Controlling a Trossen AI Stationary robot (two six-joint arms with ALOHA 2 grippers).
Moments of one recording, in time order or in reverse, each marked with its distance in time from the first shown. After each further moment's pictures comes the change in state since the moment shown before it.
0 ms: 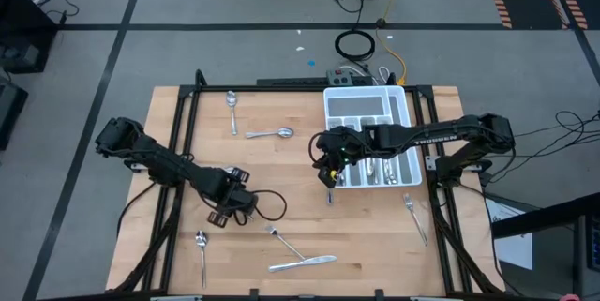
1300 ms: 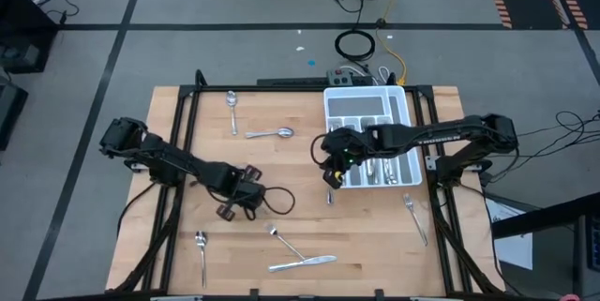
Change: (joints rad) left arm 0.089 0.038 -0.039 0.187 -0.016 0.258; right arm 0.000 -0.031 -0.023 -0.076 -0.001 0.009
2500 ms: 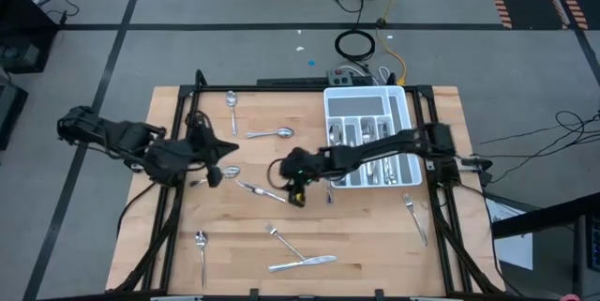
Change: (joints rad) left arm -0.081 -0.659 0.247 -0.126 -0.564 -0.715; right arm 0.064 0.511 0.272 0.282 0.008 -0.292
